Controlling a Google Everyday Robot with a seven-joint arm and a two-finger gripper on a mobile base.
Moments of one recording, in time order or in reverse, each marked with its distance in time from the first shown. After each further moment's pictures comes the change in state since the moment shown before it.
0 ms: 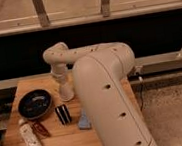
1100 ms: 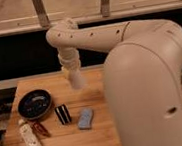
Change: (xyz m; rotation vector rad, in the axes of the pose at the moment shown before) arm 0.084 -0.003 -0.165 0.169 -0.023 0.169
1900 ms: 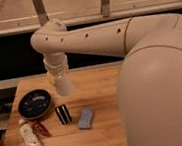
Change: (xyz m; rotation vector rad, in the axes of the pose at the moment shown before) arm -0.023 0.078 -0.028 -0.064 -0.081 -0.060
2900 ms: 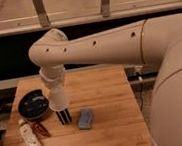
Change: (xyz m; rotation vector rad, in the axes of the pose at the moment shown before) arm 0.037 0.061 -0.009 -0.096 -0.053 0.053
